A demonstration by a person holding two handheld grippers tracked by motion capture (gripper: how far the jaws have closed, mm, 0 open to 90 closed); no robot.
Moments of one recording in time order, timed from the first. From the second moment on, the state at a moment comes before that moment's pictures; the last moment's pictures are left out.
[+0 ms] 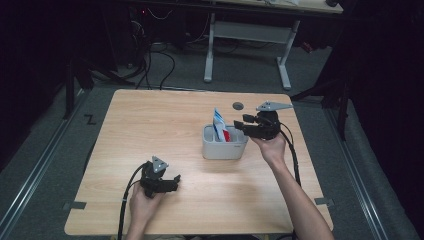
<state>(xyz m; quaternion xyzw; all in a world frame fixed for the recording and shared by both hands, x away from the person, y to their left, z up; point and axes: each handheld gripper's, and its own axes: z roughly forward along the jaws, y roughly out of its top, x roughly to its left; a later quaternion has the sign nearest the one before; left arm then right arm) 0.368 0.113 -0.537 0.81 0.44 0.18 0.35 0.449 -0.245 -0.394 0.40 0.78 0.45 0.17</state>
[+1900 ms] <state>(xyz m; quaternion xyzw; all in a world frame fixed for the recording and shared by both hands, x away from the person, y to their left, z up) 0.368 0.113 -0.537 0.81 0.44 0.18 0.35 0.415 -0.293 -0.367 0.40 0.78 0.42 0.21</state>
